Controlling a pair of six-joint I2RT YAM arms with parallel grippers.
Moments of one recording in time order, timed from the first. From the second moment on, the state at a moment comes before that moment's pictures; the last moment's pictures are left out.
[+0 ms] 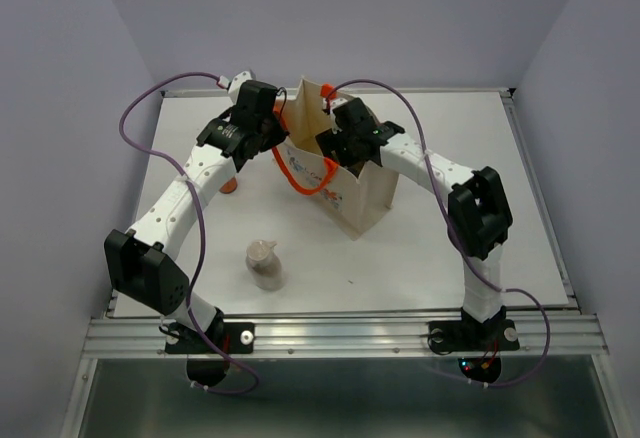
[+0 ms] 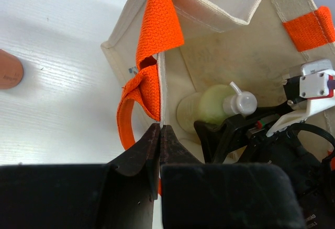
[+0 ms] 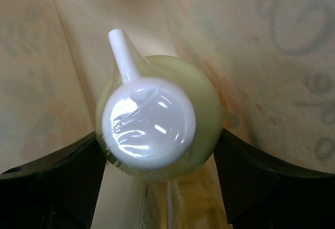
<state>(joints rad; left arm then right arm) -0.46 1.52 1.53 -0.68 -0.28 -0.78 0.63 2.01 1.73 -0.54 0.14 0.06</state>
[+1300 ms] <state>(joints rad) -0.47 1.53 1.53 -0.69 -0.28 -0.78 0.60 1.96 1.64 -0.44 0.19 0.11</state>
